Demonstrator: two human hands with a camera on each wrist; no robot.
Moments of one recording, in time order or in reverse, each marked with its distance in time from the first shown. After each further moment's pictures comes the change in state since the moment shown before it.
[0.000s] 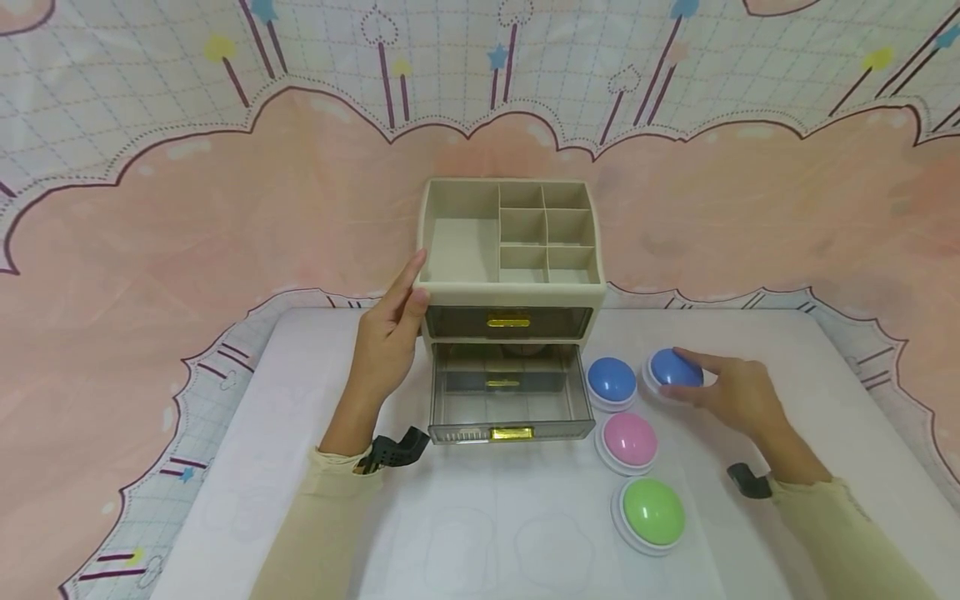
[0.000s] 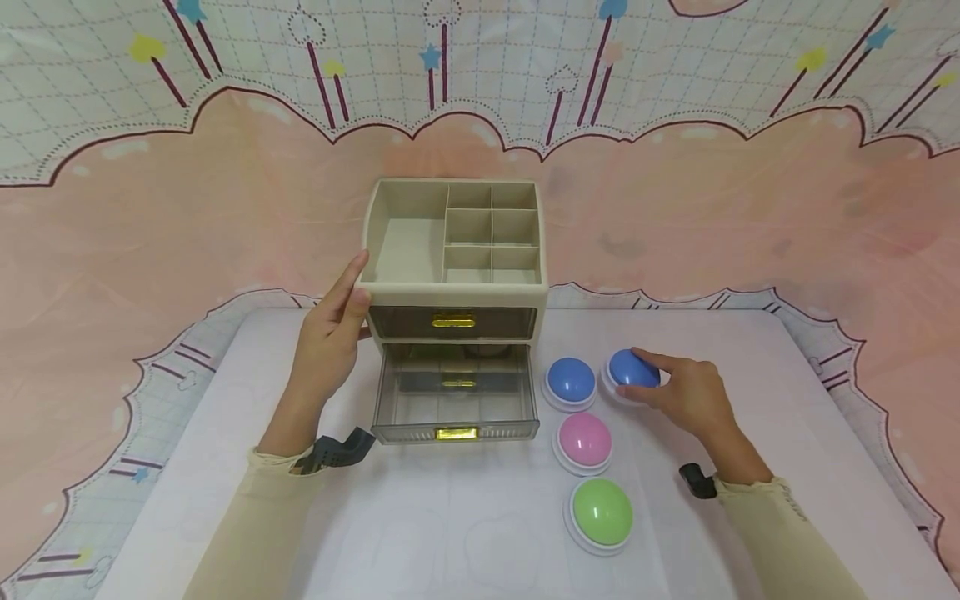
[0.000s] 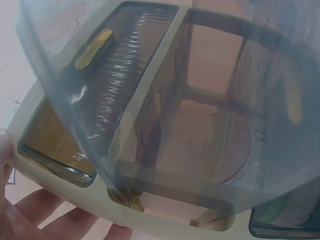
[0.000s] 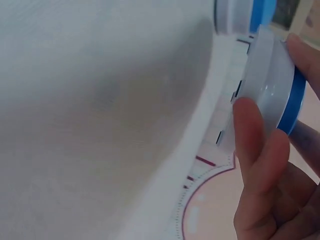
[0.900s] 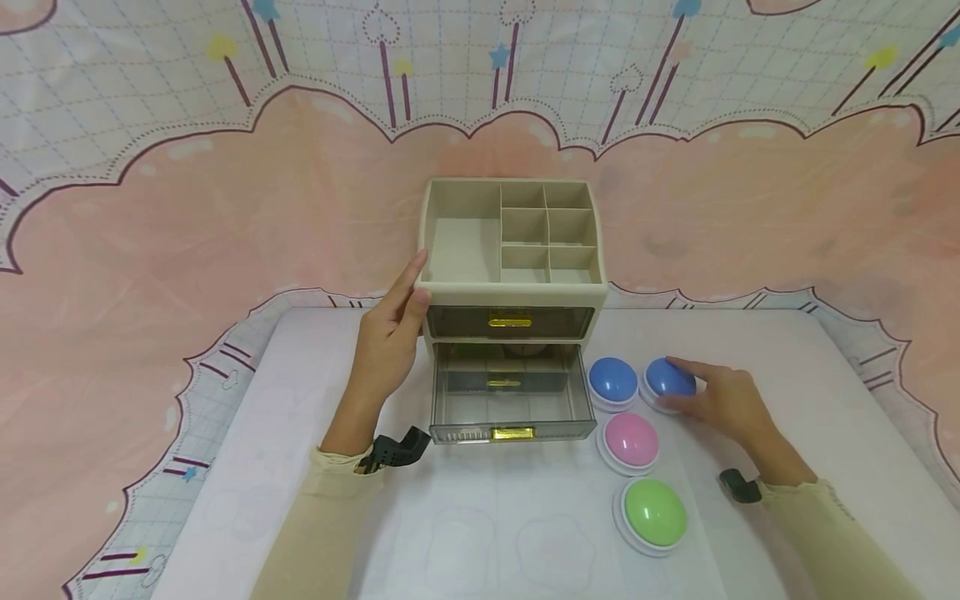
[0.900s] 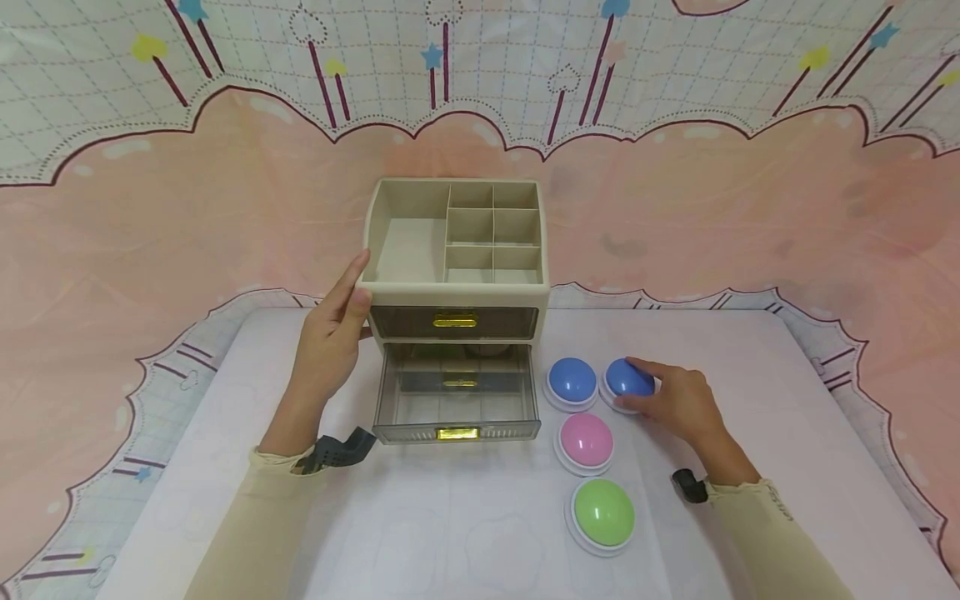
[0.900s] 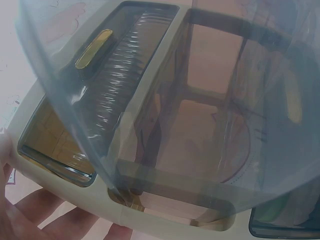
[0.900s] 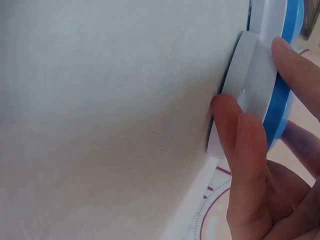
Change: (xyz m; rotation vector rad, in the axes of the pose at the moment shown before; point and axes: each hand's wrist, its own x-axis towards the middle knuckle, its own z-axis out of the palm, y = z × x) left_hand -0.001 -0.001 -0.001 0.006 -0.013 0.000; right_hand 0.006 0.005 0.022 0.000 -0.076 0.022
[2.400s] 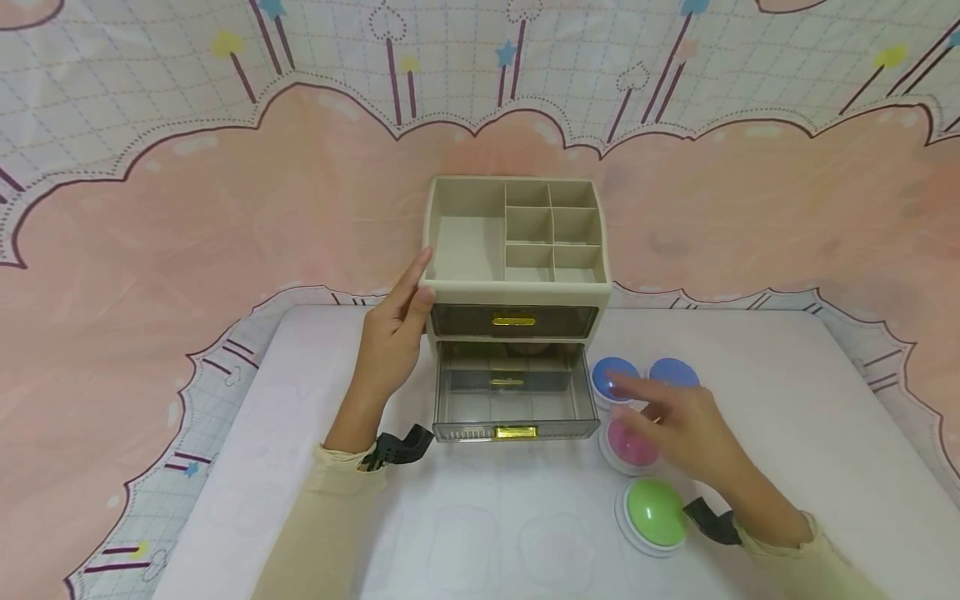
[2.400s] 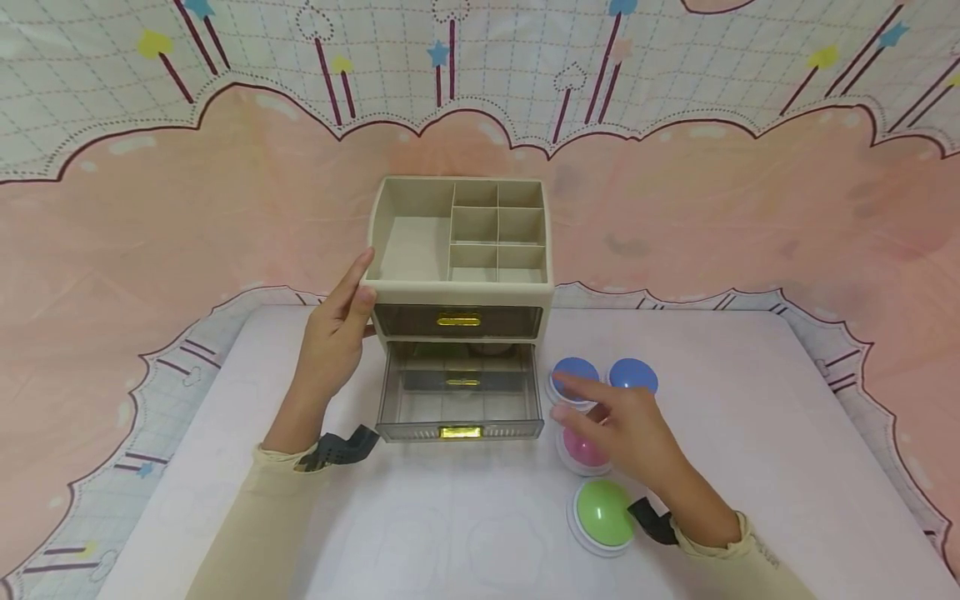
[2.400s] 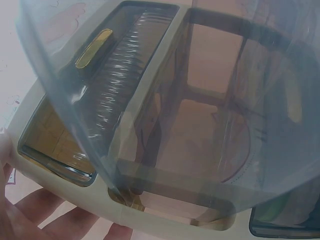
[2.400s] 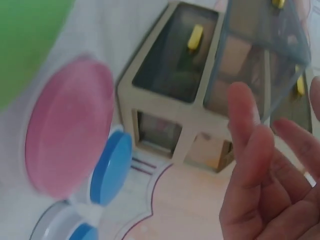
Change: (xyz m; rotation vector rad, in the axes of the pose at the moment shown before) left_hand 0.002 -0.001 0.001 -0.024 0.012 -0.019; right_hand -0.066 -0.098 -0.001 0.236 0.186 -0.494
